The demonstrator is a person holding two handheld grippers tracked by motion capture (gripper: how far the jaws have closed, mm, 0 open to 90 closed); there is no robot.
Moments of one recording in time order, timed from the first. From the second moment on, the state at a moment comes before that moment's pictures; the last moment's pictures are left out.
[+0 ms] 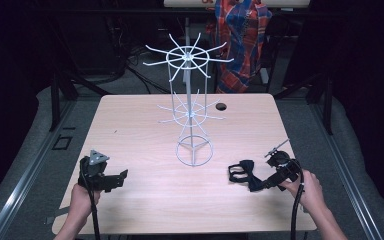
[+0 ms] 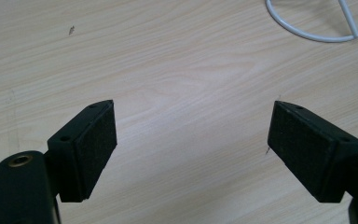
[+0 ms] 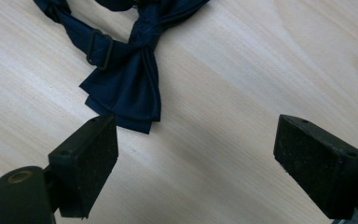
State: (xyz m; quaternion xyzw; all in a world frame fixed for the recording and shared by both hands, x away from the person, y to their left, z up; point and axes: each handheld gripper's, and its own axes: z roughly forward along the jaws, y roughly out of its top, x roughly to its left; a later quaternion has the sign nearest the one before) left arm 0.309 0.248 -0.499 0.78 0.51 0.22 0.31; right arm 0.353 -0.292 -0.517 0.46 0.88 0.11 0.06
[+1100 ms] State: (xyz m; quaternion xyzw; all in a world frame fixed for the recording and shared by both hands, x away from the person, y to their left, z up) left arm 0.307 0.251 -0.498 0.78 0.51 0.22 0.30; right arm 0.361 -0.263 -0.521 0.43 0.89 0.15 0.05
